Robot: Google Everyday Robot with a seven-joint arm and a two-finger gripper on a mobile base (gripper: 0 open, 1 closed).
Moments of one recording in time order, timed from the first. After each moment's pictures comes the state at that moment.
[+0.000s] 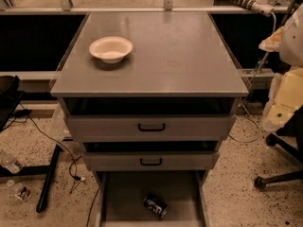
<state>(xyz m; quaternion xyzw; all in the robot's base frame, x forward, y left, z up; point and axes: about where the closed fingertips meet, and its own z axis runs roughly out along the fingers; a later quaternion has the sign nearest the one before) 0.438 -0.217 0.976 -0.60 0.78 -0.03 0.16</state>
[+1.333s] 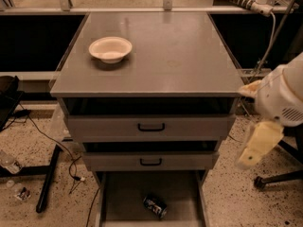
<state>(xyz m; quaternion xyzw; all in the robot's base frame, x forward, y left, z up) 0.418 -0.194 0.882 -0.59 0.78 0.05 0.19</state>
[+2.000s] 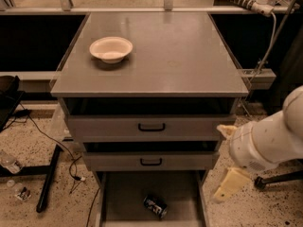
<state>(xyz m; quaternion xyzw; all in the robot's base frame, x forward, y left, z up) 0.400 -0.167 0.768 -0.59 0.77 0.08 0.22</state>
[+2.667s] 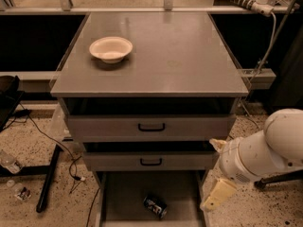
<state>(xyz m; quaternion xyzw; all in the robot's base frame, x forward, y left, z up) 0.399 -0.157 0.710 -0.58 0.78 0.10 0.22</state>
